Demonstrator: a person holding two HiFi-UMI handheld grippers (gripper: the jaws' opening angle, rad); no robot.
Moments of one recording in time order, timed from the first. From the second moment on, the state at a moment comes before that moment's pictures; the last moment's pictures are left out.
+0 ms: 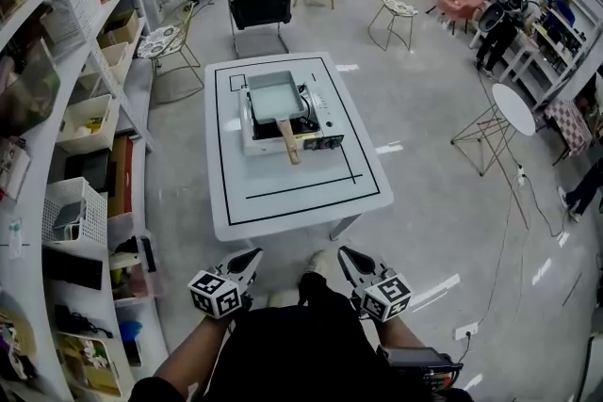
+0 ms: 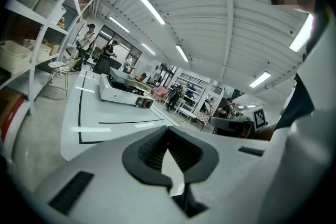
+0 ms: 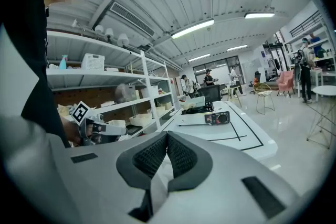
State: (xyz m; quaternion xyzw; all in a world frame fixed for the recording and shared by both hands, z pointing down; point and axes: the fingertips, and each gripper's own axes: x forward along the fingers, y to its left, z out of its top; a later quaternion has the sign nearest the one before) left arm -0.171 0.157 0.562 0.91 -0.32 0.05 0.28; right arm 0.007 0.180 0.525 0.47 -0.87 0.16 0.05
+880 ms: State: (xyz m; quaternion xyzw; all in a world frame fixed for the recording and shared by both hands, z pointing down) left arm -0.174 0.116 0.548 0.91 -0.32 0.05 0.26; right arm 0.002 0.138 0.523 0.46 -0.87 0.16 0.06
